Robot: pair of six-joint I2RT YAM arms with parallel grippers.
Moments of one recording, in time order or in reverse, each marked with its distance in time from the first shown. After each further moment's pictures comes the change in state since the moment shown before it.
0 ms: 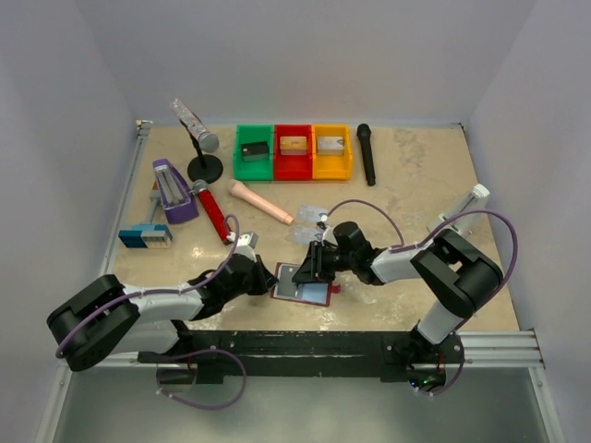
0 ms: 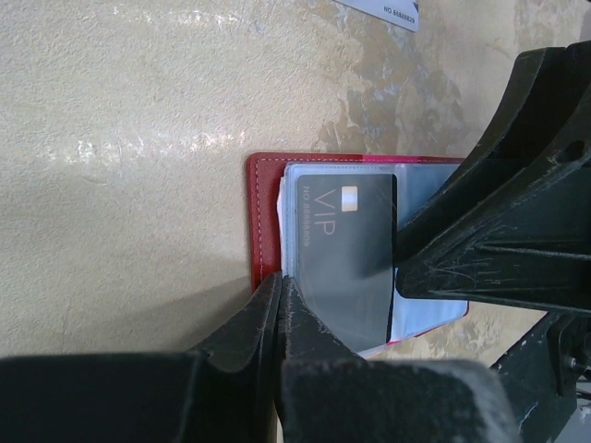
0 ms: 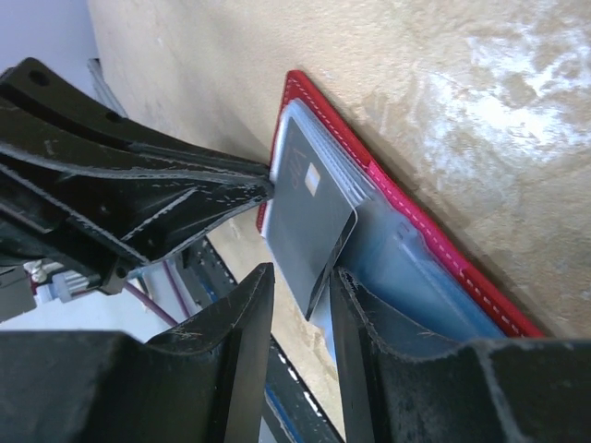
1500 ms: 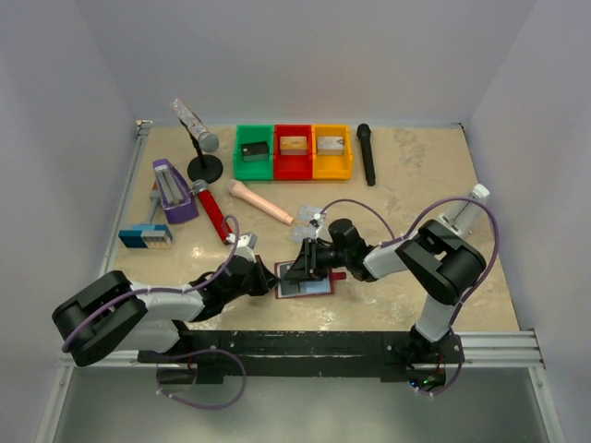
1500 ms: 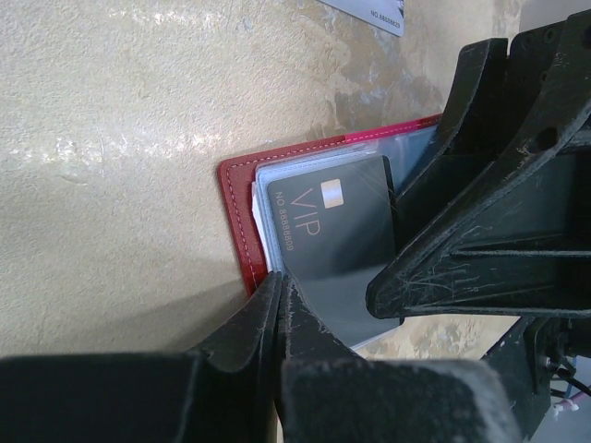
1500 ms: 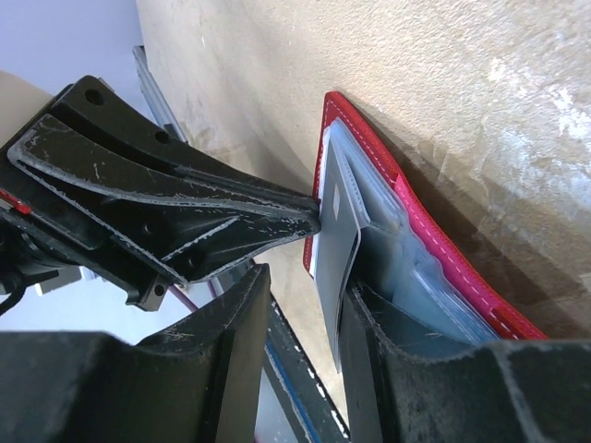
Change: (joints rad) left arm 0.000 0.042 -0.032 0.113 0.020 -0.043; right arm -0.002 0.118 0.040 0.157 -0.109 0.080
